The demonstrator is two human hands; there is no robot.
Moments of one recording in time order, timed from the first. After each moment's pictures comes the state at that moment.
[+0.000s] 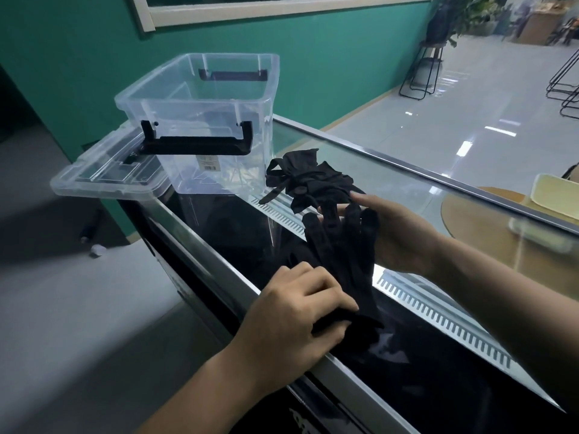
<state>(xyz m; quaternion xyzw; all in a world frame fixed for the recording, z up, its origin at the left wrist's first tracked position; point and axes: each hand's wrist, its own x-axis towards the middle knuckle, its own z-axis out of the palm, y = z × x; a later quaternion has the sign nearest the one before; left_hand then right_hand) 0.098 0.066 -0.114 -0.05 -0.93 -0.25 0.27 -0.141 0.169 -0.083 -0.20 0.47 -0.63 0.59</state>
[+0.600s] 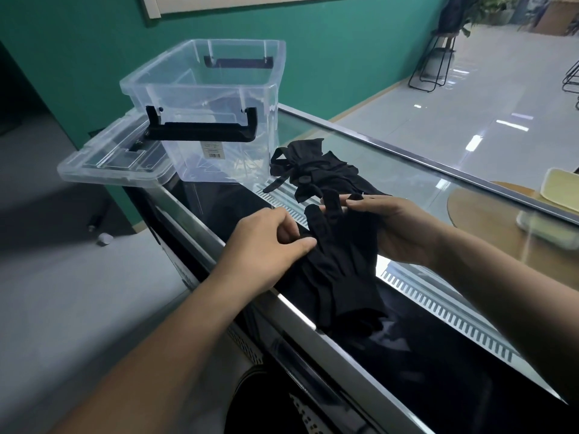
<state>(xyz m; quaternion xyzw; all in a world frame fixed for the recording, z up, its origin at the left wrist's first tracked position) 0.065 0.018 -0.081 0.29 -0.88 -0.35 0.15 -0.146 0.169 -0.091 -0.22 0.44 -0.63 0.60</state>
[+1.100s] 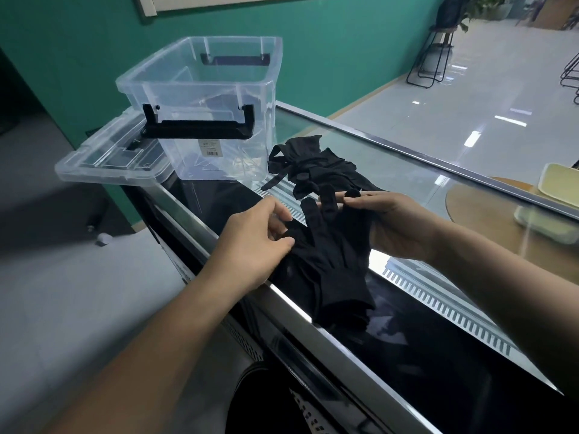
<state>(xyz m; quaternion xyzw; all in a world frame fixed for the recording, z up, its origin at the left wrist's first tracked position) 0.075 0.013 -0.074 0.28 -0.88 -0.35 0.15 -0.149 0.166 -0.094 -0.22 0.45 -0.63 0.60</state>
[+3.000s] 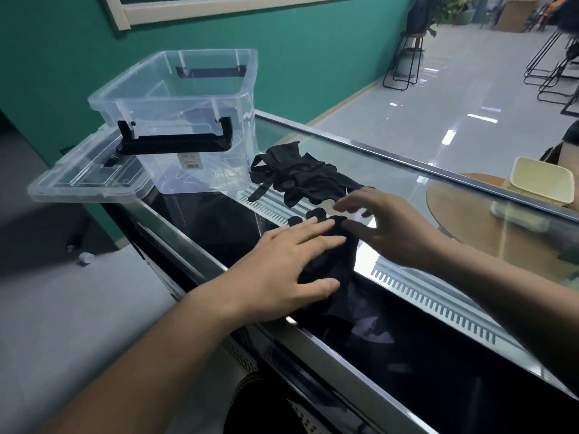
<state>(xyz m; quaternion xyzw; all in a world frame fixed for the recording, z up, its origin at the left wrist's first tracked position) 0.061 0.034 -0.068 -0.01 -0.97 -0.23 -0.01 -0.137 0.204 -0.089 -0.51 0.81 -0.30 0.01</state>
